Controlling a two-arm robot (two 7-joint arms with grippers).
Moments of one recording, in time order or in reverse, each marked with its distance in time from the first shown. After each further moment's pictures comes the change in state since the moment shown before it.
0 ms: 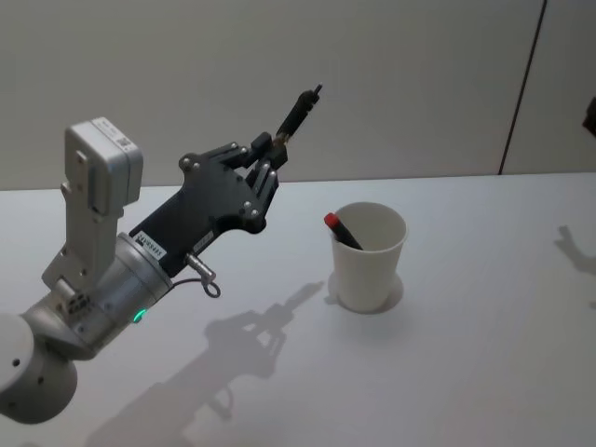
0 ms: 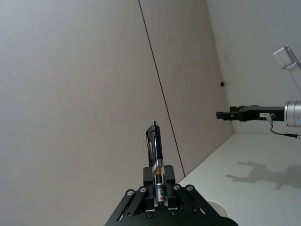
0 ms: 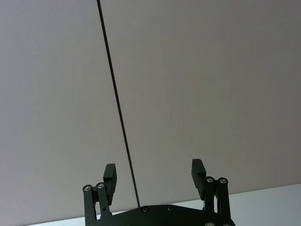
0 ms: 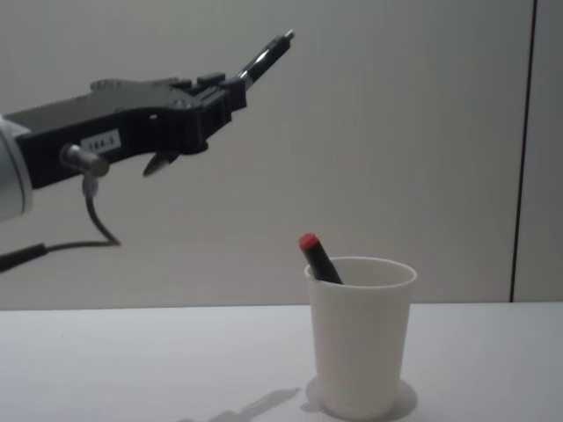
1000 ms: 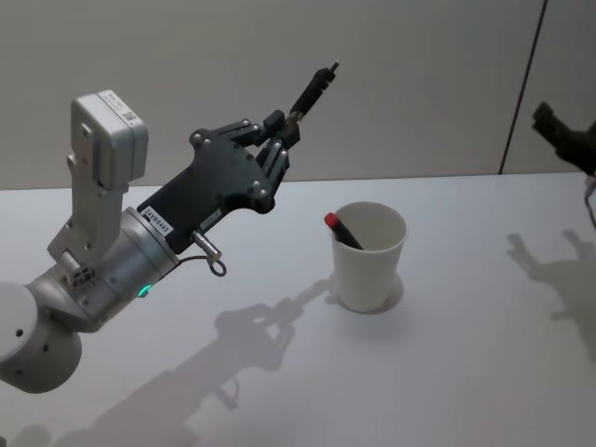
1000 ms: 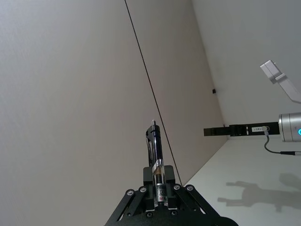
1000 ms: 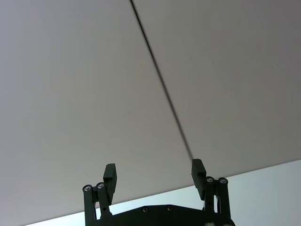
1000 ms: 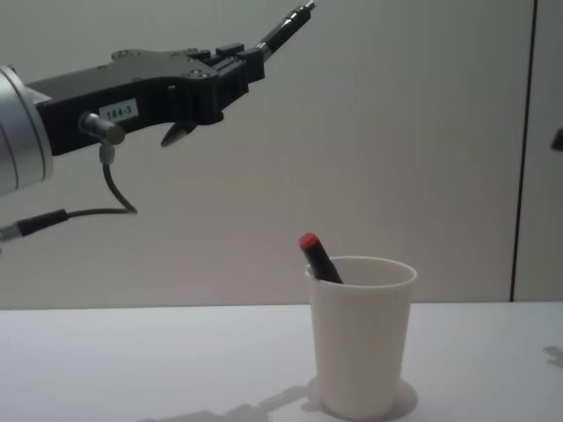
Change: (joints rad) left arm -0.068 -0.031 -0.005 0.042 0.008 0.000 -0.079; right arm -0.018 -0.059 -0.020 -0.071 0.220 0.102 0.021
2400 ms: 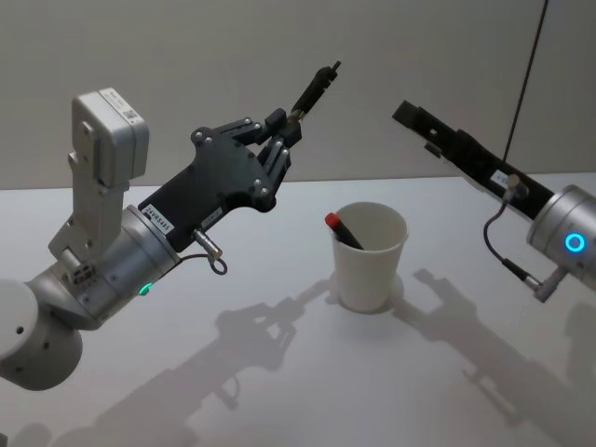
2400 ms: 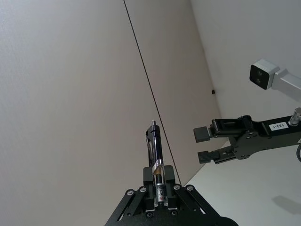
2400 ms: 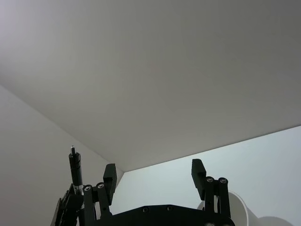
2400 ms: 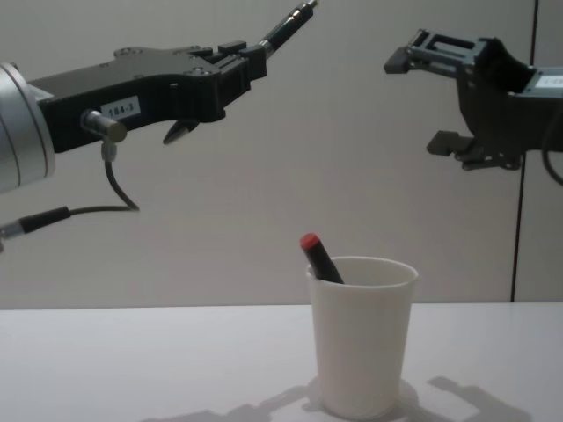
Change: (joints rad) left arm -0.006 -0.003 0.000 0.004 0.000 0.000 -0.008; right arm -0.045 -0.074 -0.073 -0.213 0.506 0.307 0.038
